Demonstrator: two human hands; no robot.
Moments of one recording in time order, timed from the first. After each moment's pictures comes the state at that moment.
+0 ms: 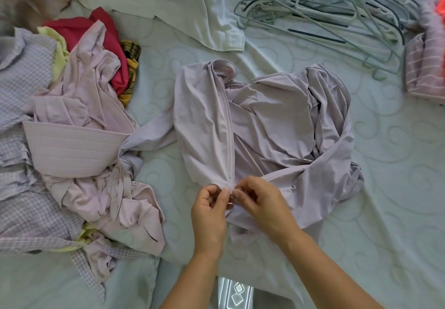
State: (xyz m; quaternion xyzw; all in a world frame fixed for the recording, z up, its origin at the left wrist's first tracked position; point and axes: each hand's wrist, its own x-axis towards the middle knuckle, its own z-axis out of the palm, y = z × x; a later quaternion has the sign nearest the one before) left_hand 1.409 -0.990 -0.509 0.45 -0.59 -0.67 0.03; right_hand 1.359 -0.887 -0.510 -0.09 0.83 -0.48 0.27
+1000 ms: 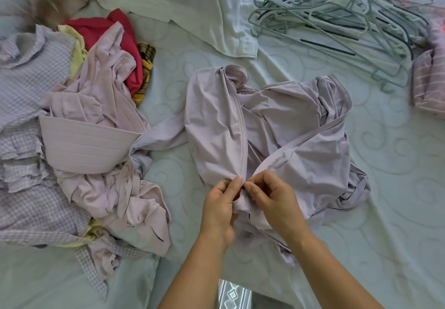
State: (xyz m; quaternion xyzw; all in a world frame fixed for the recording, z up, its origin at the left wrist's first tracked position) left_hand 1.385 -1.004 -0.490 0.46 -0.39 -0.79 -0.10; right_hand 1.350 -0.899 -0.493 -0.01 0.80 -0.54 0.26
